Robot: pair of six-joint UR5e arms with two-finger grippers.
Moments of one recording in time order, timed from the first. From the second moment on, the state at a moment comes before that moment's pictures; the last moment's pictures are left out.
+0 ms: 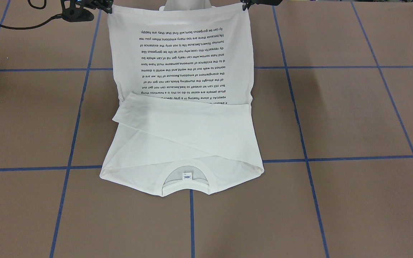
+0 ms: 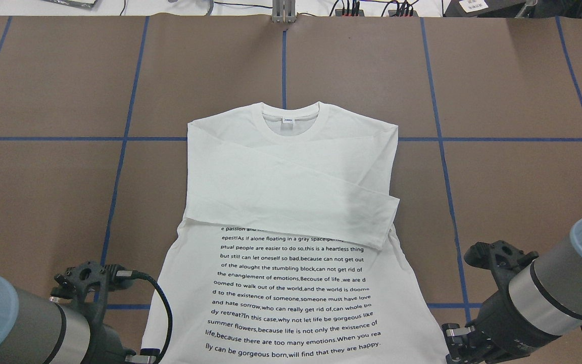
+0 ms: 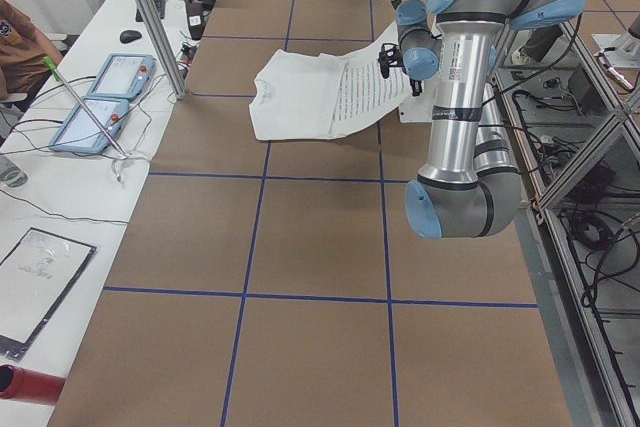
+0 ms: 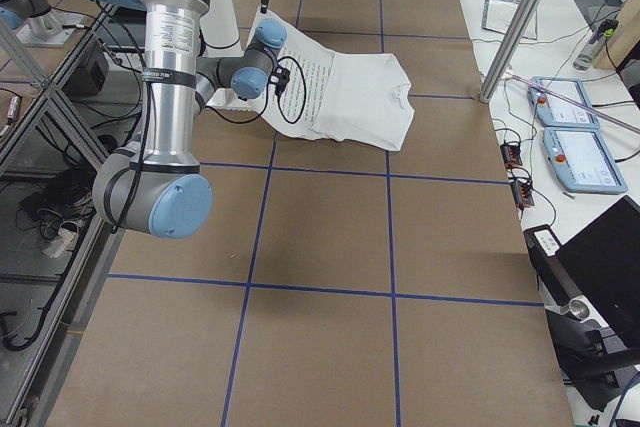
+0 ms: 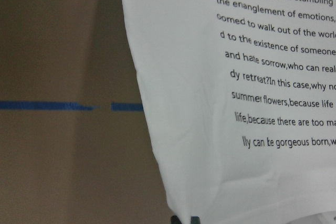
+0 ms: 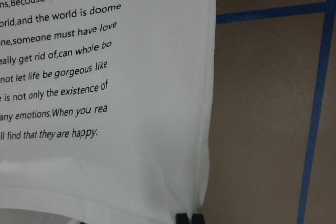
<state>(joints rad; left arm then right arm) -0.18 -1.73 -2.48 -1.45 -1.95 -1.51 0.39 -1.68 2.40 -1.38 2.33 1.49</state>
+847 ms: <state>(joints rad) -0.58 -1.89 -2.28 -1.43 -2.06 -1.26 0.79 -1.38 2.16 -1.36 2.35 1.48</state>
